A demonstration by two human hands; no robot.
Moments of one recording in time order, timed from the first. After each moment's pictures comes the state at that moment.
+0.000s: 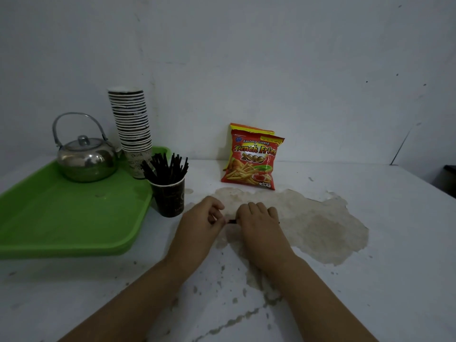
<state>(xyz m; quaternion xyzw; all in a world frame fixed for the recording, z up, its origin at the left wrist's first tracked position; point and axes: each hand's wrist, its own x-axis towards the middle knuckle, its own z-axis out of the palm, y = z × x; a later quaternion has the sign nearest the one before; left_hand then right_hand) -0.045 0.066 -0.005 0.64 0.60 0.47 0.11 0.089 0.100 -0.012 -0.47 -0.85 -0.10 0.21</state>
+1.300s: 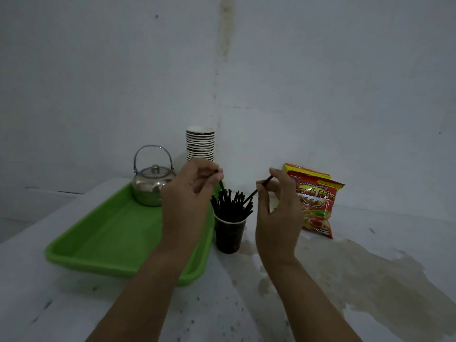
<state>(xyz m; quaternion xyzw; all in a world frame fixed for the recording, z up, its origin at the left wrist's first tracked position) -0.142 0.039 0.101 0.51 0.47 0.72 -0.01 -0.029 0.102 0.071 -0.31 -0.65 0.02 0.69</state>
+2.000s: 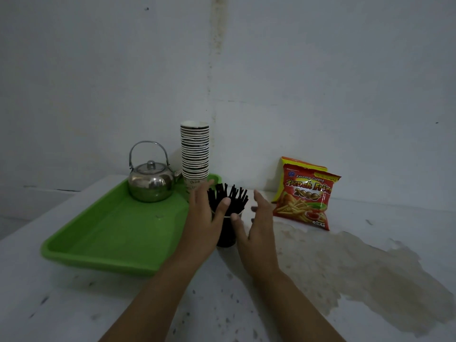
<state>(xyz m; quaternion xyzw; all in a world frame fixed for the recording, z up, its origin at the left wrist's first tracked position) -0.139 0.078 0.033 0.56 0.59 0.58 0.05 -0.026 0.113 0.003 -0.35 -0.74 0.25 0.51</state>
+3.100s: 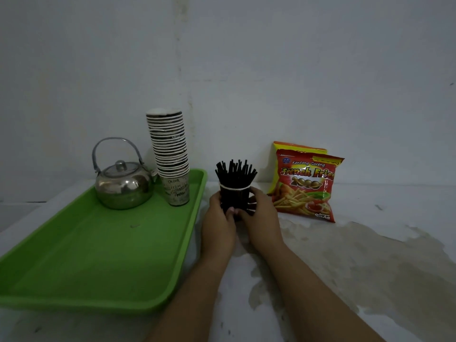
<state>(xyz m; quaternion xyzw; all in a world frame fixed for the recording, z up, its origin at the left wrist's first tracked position) -0.101 0.159 -0.005 0.47 0.71 0.52 0.11 -0.027 0.204 -0.011 -0.45 -0.70 0.31 0.46</state>
